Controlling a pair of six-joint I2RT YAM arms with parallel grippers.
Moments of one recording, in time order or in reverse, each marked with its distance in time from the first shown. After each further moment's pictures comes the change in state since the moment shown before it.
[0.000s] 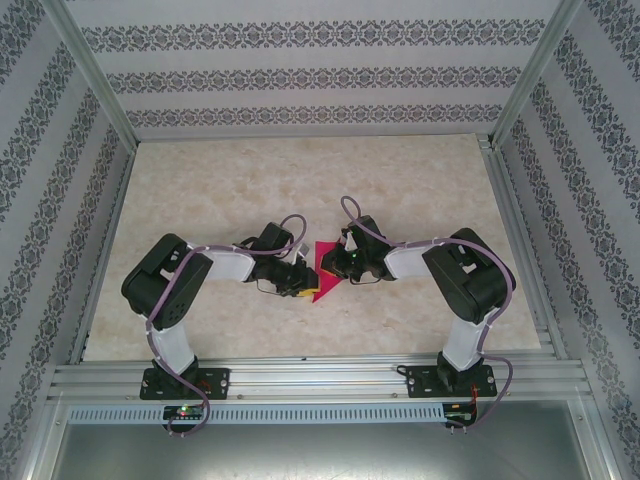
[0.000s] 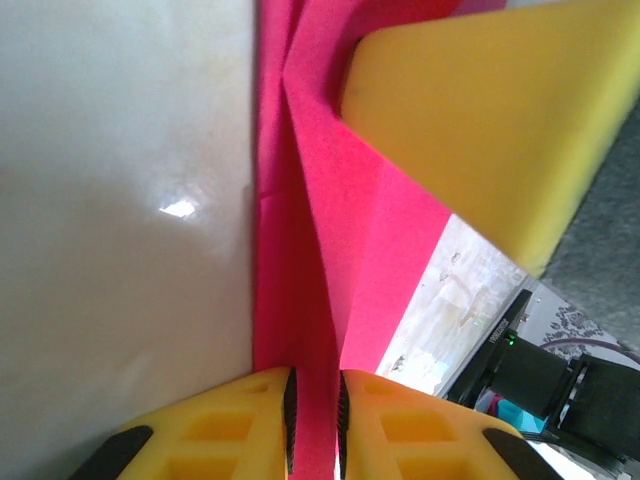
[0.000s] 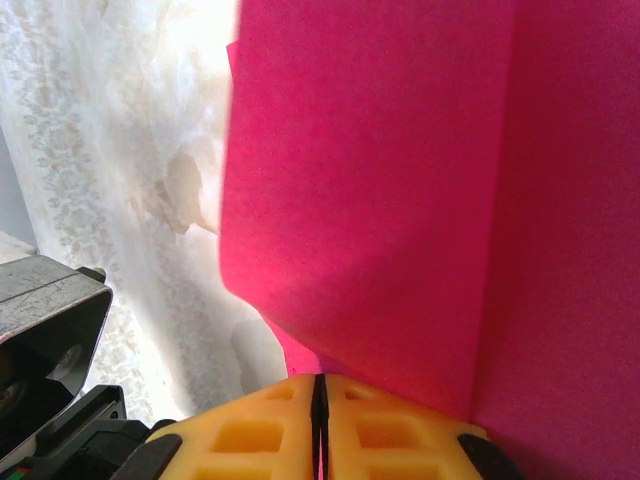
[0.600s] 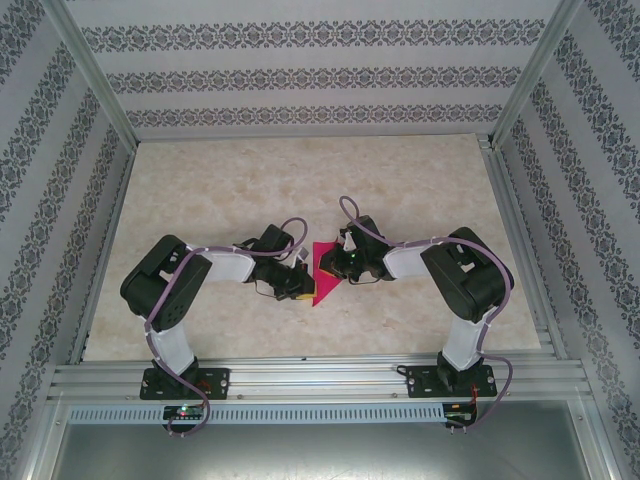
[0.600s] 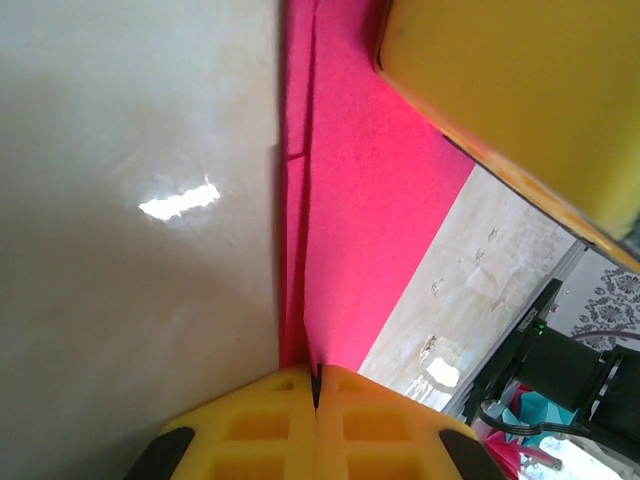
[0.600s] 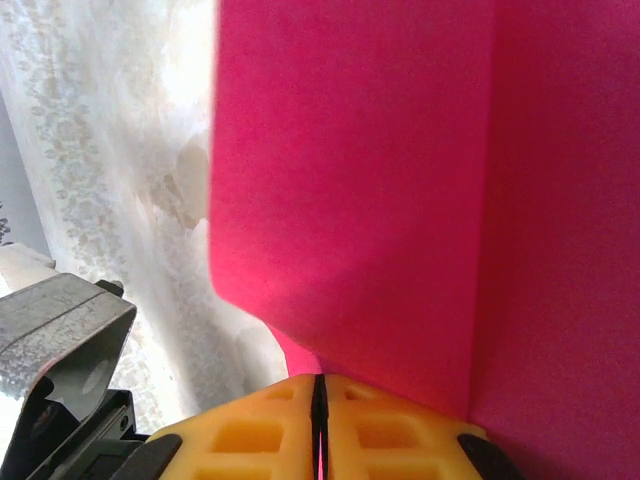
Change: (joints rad) left arm -0.013 -0.004 0.001 -0.066 -0.011 0.056; right arm 0.002 0.012 0.005 0.011 -0.018 0.000
